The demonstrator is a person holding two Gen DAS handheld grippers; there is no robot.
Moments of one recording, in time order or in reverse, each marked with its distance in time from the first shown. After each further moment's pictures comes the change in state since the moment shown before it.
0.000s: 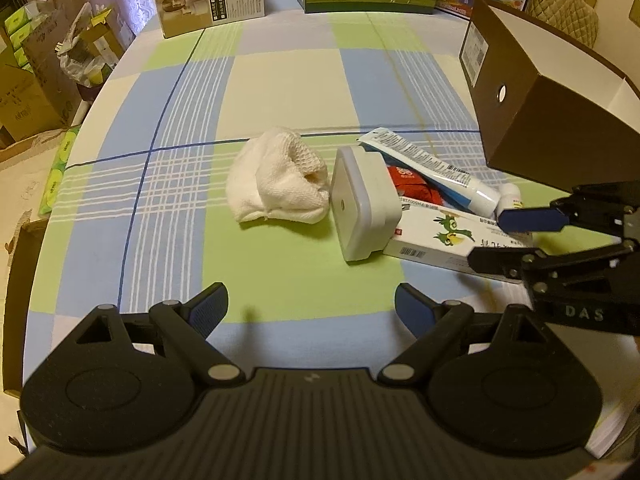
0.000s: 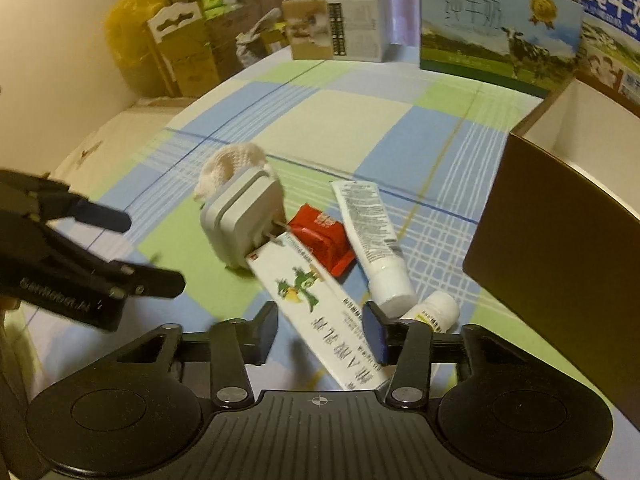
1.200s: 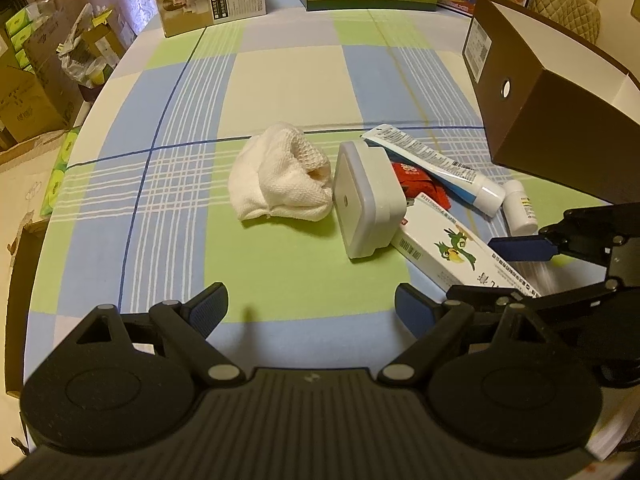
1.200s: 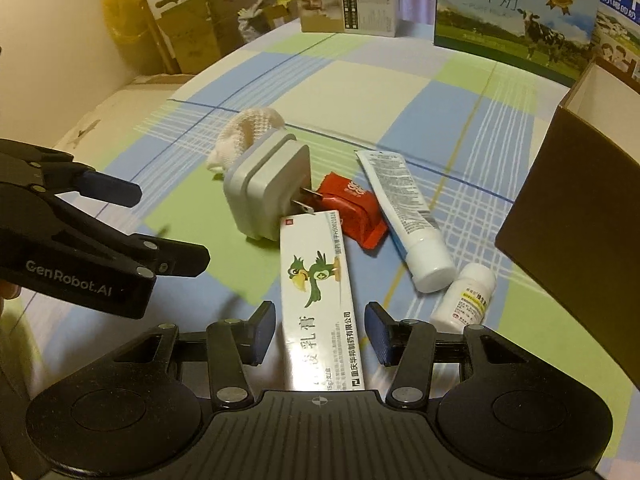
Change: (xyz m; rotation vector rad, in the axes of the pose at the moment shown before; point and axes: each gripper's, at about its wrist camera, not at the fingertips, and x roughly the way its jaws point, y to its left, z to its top) left arm 0.004 -0.002 -0.001 0.006 -0.001 0.015; right arm 0.020 0.020 -0.003 0.000 0.063 -0.019
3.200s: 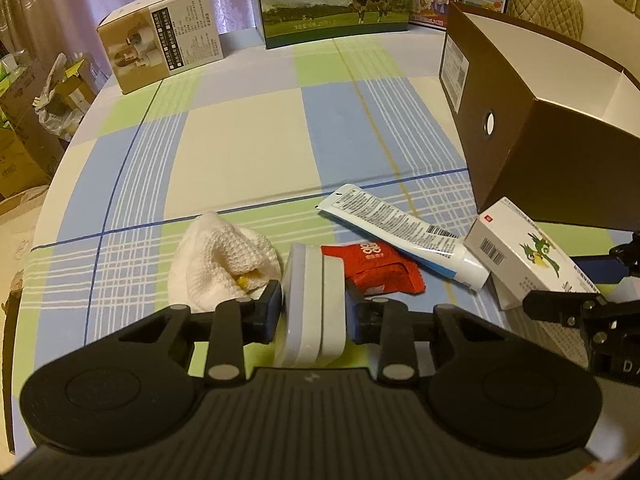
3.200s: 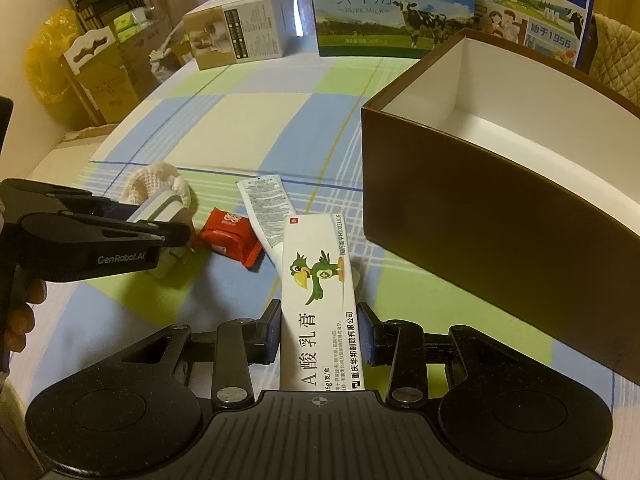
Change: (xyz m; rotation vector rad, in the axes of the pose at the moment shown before) left arm 0.034 -0.040 0.042 0.086 -0.095 0.005; right arm -0.049 -0.056 -0.004 0.215 -0.051 -0.142
